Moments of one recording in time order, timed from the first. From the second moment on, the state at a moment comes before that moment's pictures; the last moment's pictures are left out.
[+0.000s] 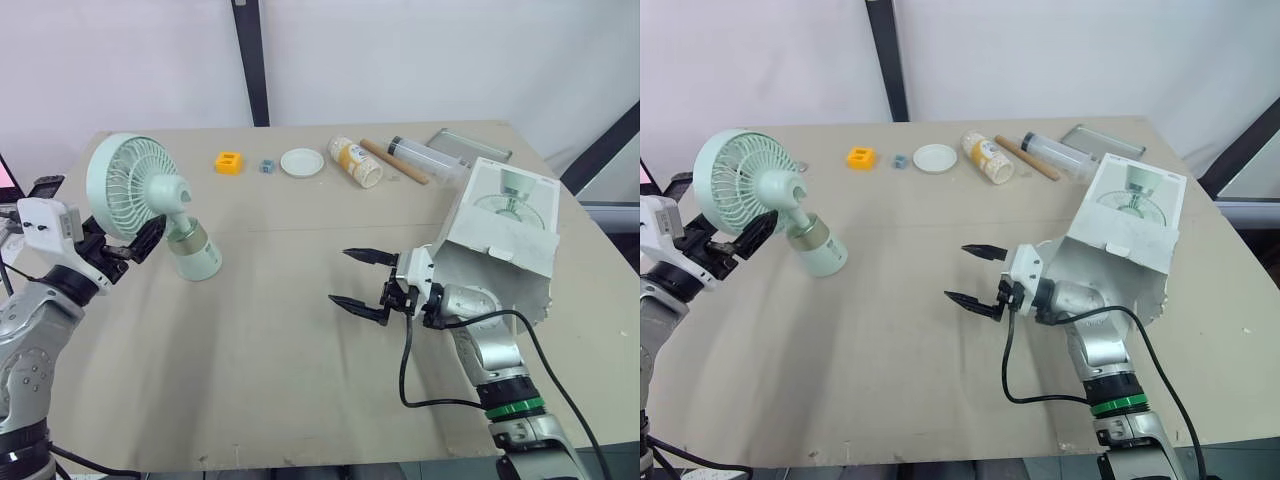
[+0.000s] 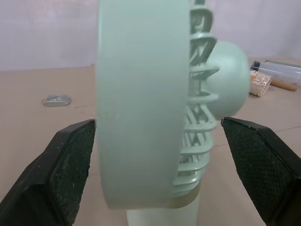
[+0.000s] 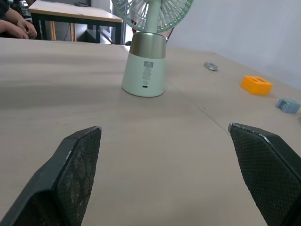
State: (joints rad) left arm -0.13 0.61 0.48 -0.33 -0.71 0.57 -0.38; right arm -0.36 -0.41 0.08 0.14 0.31 -0.15 1.08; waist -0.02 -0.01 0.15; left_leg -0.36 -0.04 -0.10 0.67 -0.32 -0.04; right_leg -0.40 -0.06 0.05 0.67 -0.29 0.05
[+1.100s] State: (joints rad) left arm -0.15 0.62 0.47 -0.28 -0.66 0.57 -0.46; right arm -0.33 -0.40 0.06 0.02 0.49 0.02 1.13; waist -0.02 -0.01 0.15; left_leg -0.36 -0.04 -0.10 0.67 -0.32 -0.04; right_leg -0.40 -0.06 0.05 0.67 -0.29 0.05
